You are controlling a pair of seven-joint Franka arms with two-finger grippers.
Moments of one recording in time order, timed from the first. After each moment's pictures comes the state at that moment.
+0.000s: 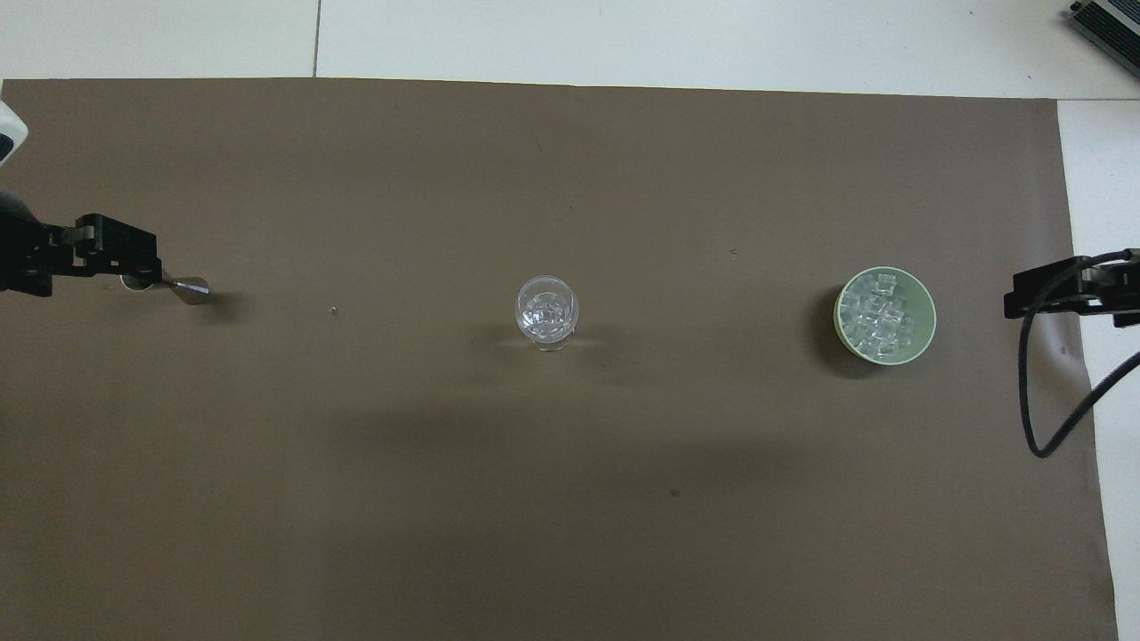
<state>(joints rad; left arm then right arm) 0.06 0.02 -0.16 -1.52 0.00 1.54 -0.18 0.07 -0.03 -0.10 -1.55 -0.02 1.50 0.07</state>
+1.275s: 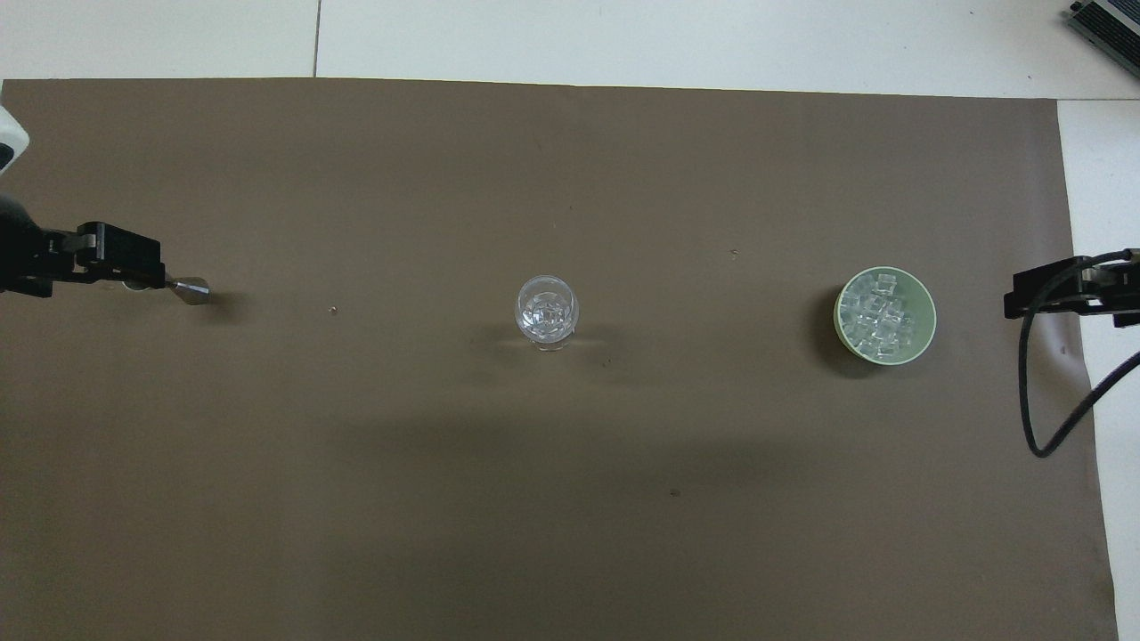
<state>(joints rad) 0.02 -0.01 -0.16 -1.52 0.00 1.53 -0.15 0.07 -0.03 -0.10 -1.55 -0.02 1.50 0.07</state>
